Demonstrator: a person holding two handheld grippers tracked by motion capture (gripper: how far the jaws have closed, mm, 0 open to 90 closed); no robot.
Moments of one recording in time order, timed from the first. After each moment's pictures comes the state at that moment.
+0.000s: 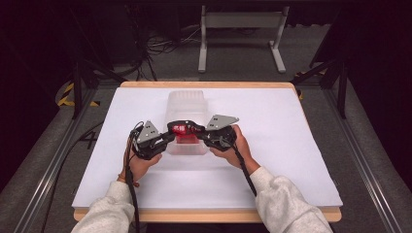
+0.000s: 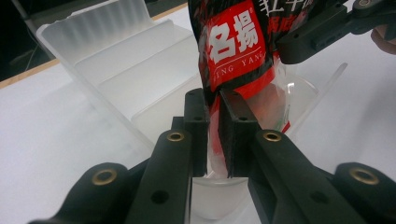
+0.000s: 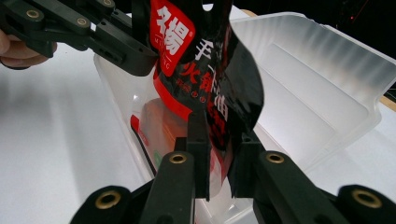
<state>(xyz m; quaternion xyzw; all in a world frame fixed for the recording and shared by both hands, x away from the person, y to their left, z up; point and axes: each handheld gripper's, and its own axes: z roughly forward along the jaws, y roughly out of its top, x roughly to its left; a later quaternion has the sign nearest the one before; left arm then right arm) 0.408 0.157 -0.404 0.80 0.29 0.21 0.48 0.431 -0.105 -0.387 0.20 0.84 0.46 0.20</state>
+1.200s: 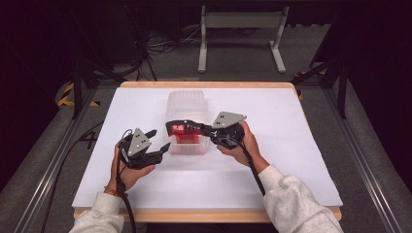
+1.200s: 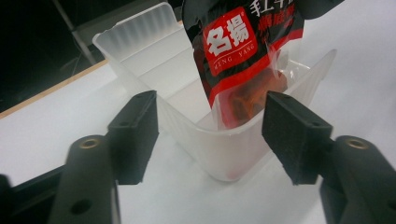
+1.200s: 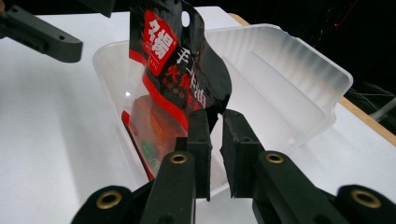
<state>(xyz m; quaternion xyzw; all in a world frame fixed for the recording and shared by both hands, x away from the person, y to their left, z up) 0.369 0.173 -0.393 0.79 0.30 0.28 0.45 0.423 -0.121 -0.365 0.19 0.85 0.44 0.22</state>
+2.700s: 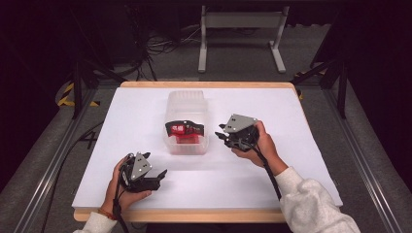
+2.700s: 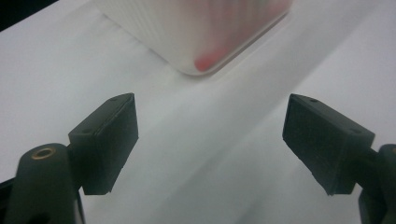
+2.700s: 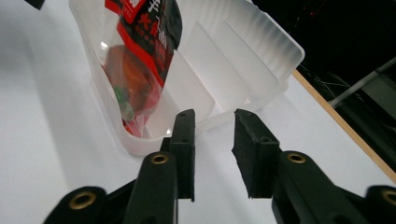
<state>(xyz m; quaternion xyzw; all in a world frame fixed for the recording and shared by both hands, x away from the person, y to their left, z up) 0.331 0.183 -0.444 0.83 0.31 0.26 0.38 0.407 -0.154 -0.352 0.18 0.87 0.37 0.28</state>
